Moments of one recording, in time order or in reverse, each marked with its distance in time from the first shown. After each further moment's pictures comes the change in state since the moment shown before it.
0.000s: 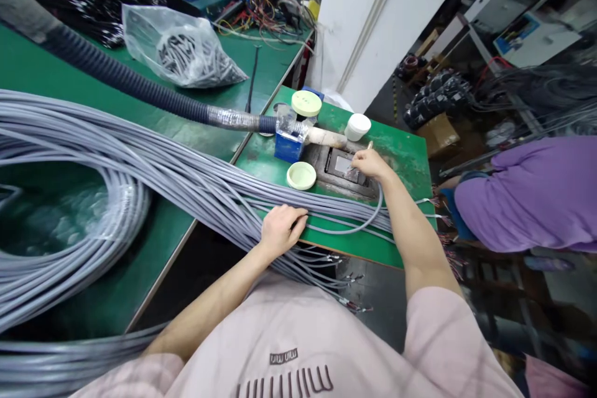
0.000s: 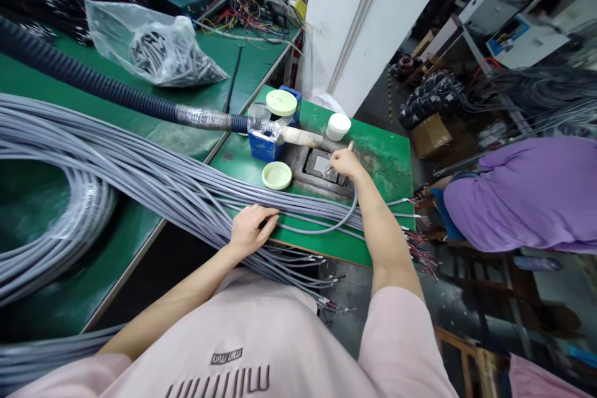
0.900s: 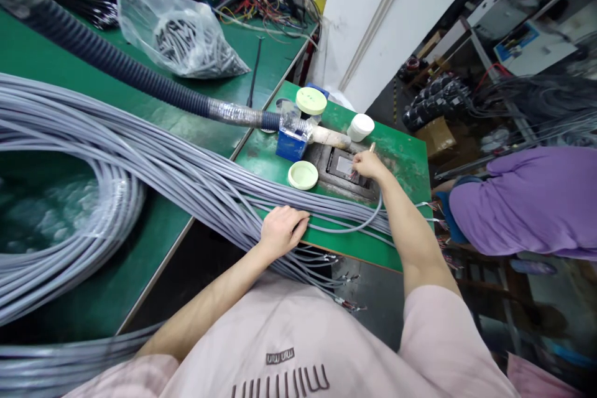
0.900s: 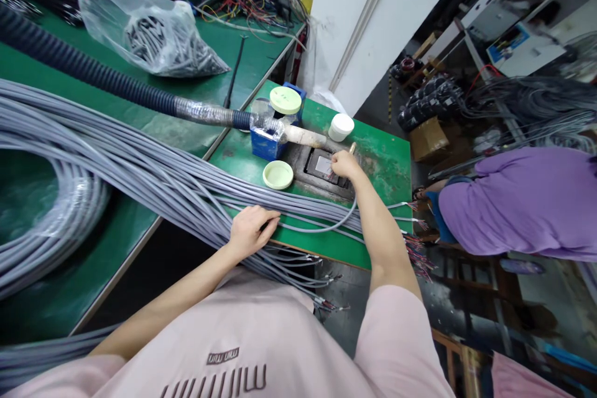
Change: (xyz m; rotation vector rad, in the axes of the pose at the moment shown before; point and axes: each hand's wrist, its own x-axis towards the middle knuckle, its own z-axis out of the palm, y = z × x) left_hand -0.001 -0.002 0.000 0.027 0.074 0.118; right_hand 0.013 -0.003 0.005 -0.369 -0.091 0.054
